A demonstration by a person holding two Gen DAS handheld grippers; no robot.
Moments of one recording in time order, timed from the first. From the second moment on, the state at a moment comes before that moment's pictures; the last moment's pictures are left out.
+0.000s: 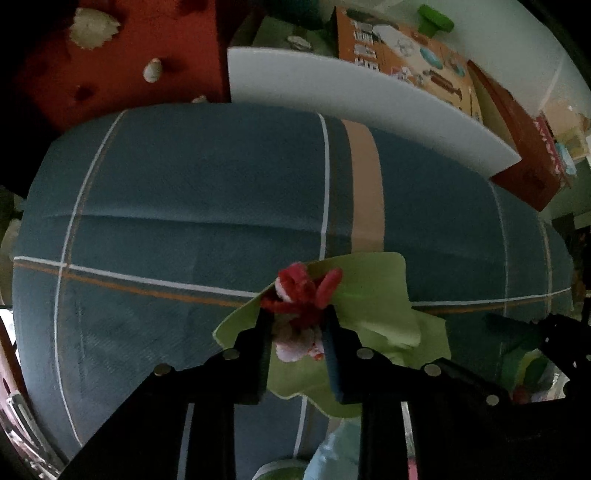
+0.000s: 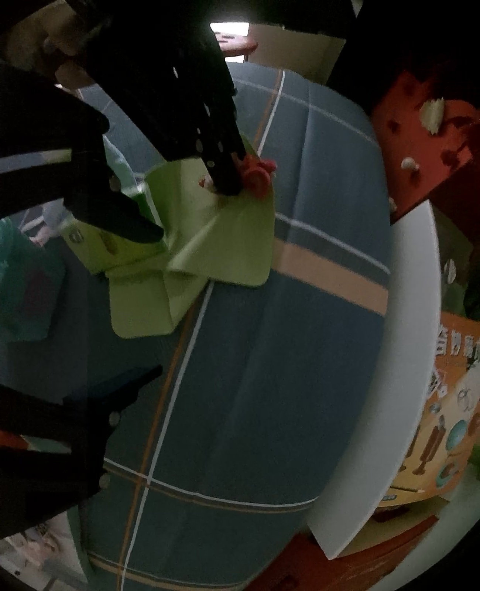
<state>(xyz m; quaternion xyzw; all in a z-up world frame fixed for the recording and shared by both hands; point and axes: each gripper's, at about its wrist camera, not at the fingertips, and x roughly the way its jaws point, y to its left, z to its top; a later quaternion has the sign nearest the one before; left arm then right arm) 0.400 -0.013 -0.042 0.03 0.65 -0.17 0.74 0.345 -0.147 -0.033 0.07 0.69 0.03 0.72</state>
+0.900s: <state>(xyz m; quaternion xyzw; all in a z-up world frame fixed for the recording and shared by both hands) 0.333 0.073 -0.021 0.00 0.65 -0.11 0.75 0.315 -0.064 -0.043 -0.02 0.71 0.04 0.70</state>
